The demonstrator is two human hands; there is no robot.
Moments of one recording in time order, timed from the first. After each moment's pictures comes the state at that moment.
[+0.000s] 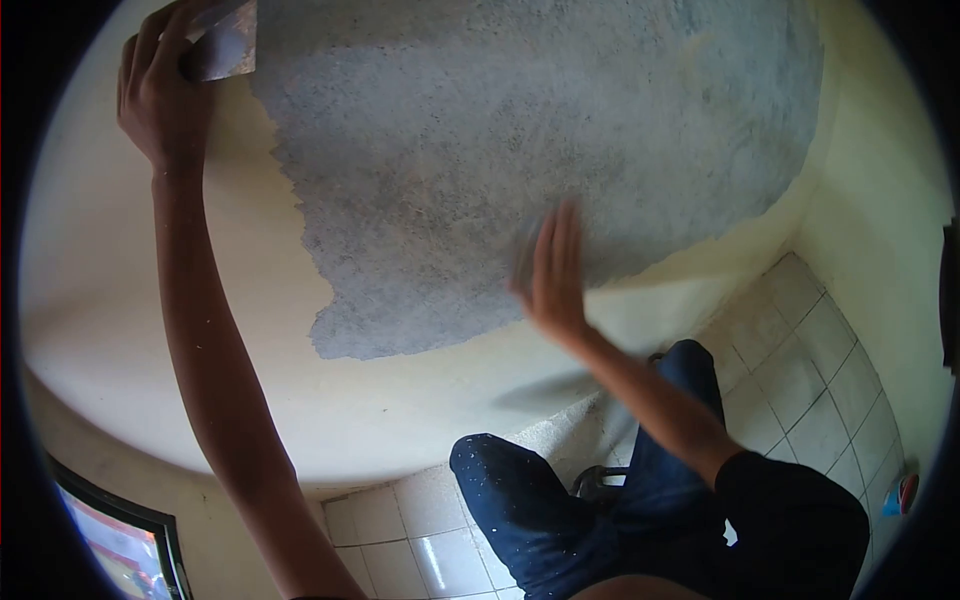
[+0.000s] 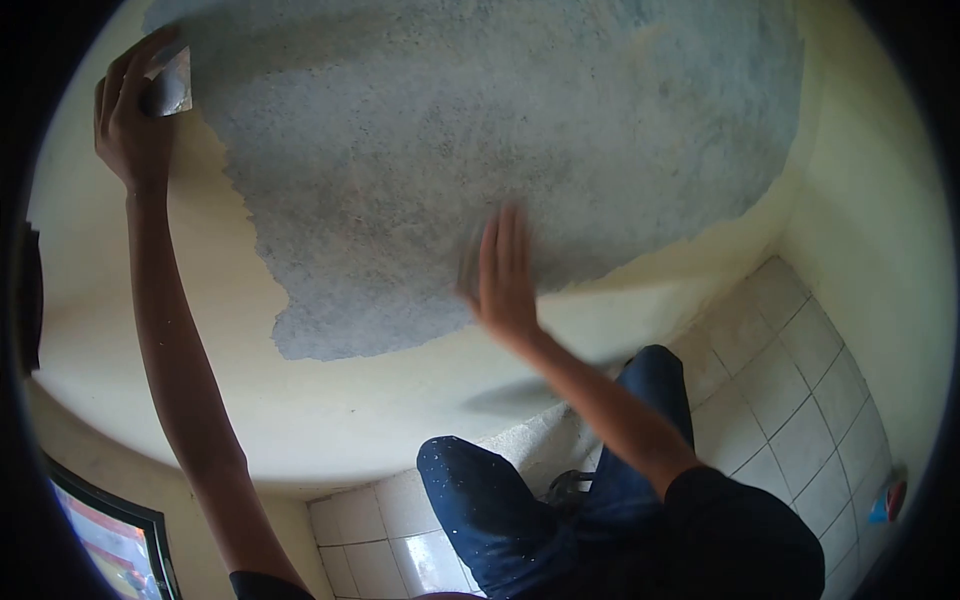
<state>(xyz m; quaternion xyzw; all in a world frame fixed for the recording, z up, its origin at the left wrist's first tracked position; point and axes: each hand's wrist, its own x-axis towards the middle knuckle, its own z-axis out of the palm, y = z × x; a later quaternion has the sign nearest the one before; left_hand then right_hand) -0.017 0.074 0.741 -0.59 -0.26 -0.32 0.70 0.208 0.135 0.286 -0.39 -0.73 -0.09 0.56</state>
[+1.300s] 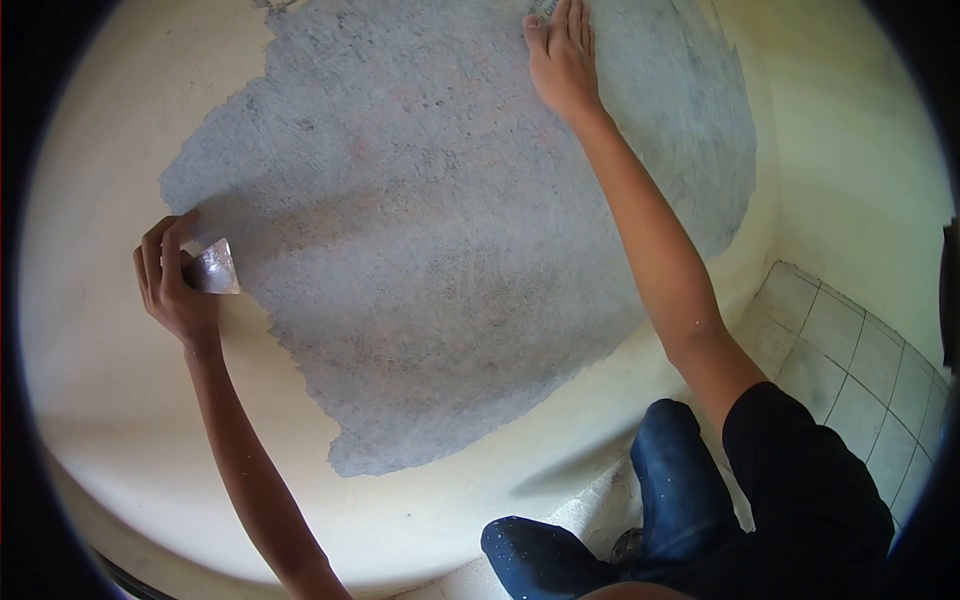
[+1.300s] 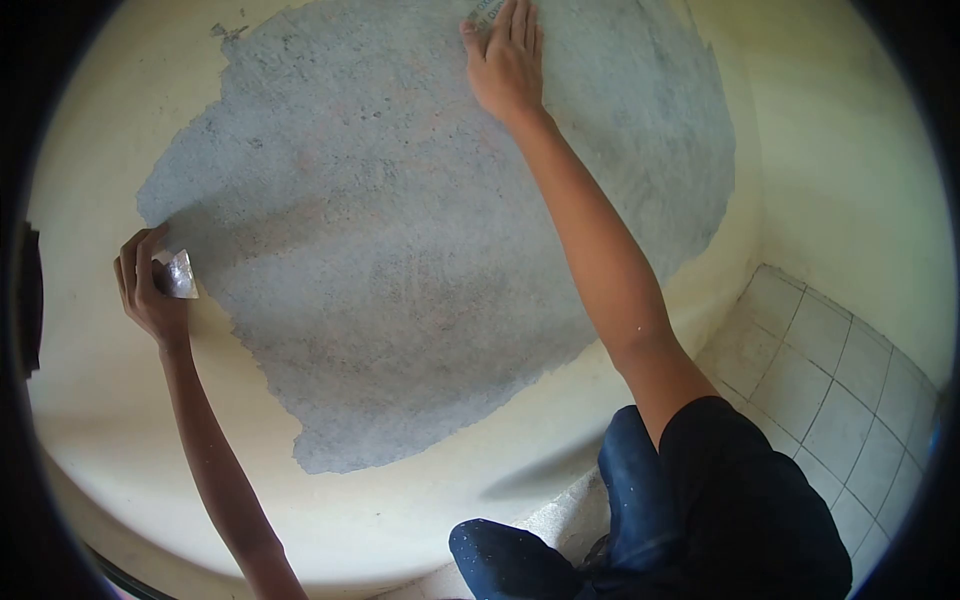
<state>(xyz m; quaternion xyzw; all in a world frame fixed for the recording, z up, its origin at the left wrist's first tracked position) -0.005 0.069 0.733 -0.60 -0.30 -0.34 0.66 0.433 0.296 0.624 -0.40 -0.49 -0.17 0.75</state>
